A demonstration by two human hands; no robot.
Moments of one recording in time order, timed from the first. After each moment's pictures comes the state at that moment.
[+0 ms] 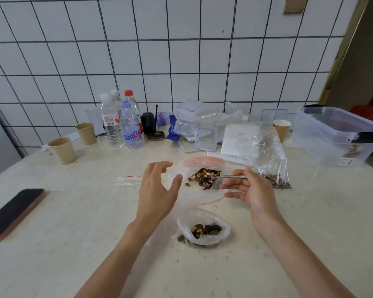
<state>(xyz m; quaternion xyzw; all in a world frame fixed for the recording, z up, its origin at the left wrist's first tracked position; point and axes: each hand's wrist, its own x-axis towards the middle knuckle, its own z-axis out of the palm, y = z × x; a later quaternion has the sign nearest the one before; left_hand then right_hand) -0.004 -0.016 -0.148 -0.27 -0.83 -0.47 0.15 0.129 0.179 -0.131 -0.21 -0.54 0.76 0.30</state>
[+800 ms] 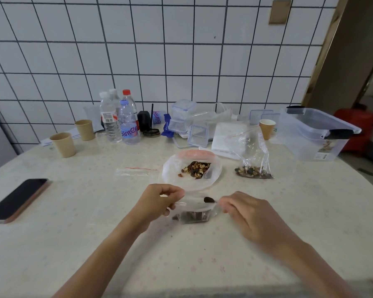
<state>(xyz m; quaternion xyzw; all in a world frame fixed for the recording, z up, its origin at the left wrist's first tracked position) 0.045 -0.047 -0.146 -0.24 -0.76 -0.57 -0.20 0.241 0.150 -0.124 0.04 -0.94 0.19 0.28</state>
